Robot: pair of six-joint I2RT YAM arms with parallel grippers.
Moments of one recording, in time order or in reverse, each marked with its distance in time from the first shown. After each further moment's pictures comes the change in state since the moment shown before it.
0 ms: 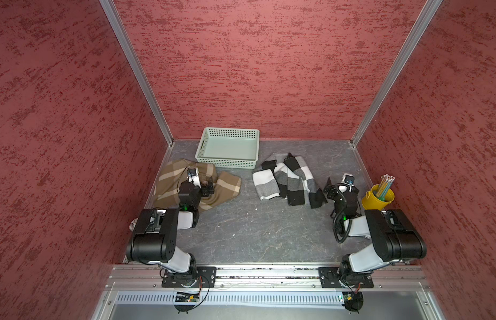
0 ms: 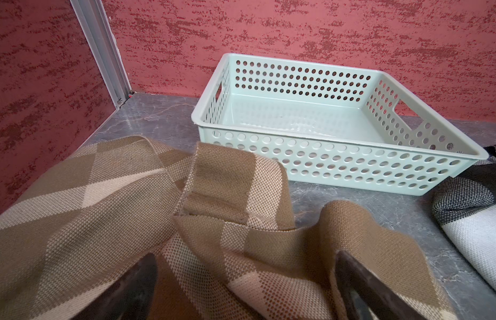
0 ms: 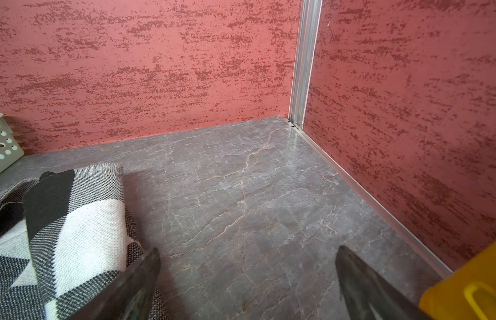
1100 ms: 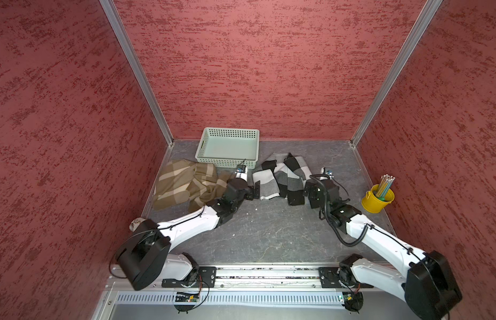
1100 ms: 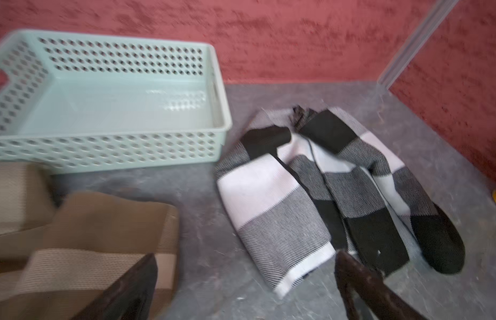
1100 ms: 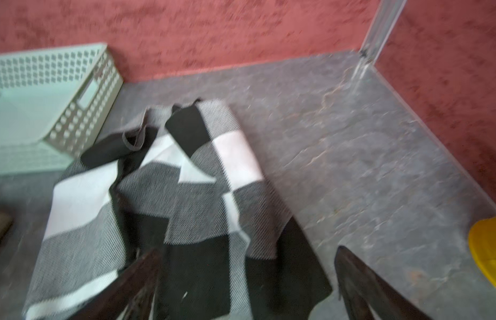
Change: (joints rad) left arm -0.790 -0.088 0.394 -0.695 -0.371 -0.276; right arm 0.531 -0.405 0.377 -1.291 0.204 0.351
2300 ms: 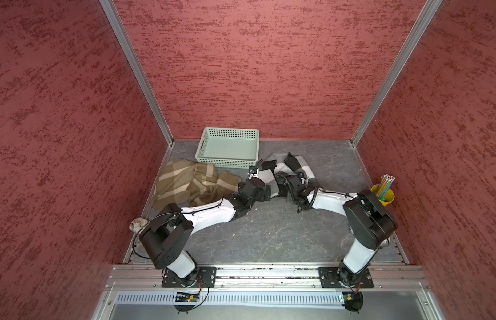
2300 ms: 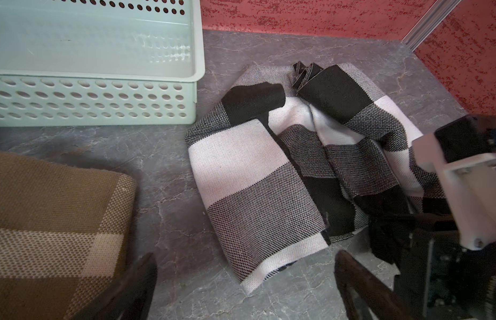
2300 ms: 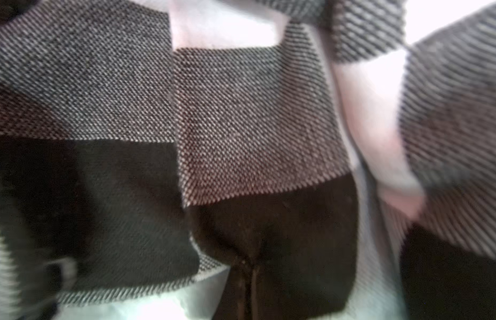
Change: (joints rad) left arm -0.039 0.135 0.116 -0.116 -0.031 -0.137; right arm 0.021 0.564 0.300 -0.198 -0.092 0.195
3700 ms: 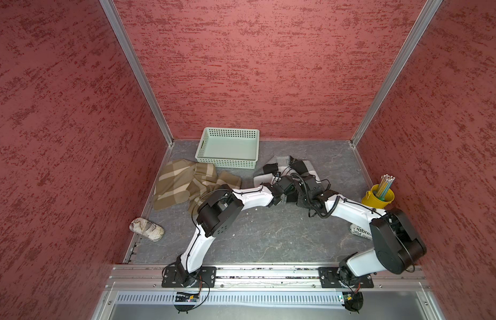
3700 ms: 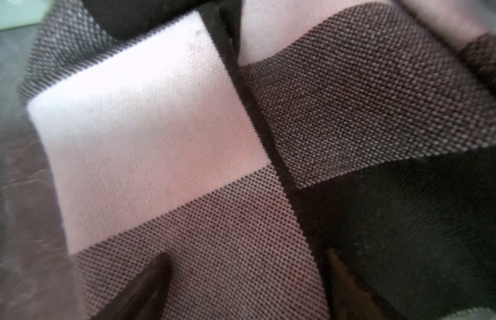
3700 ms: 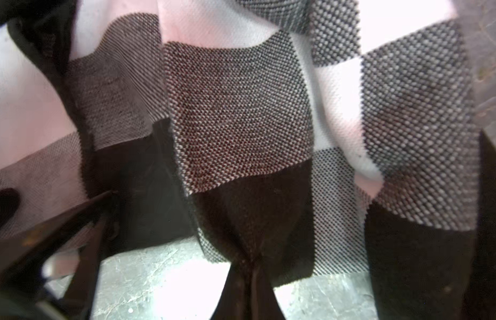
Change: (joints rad) left arm -0.094 0.550 0.569 -0.502 -0.039 -0.112; right arm -0.084 -0.214 -0.143 -0.027 -0.184 -0.013
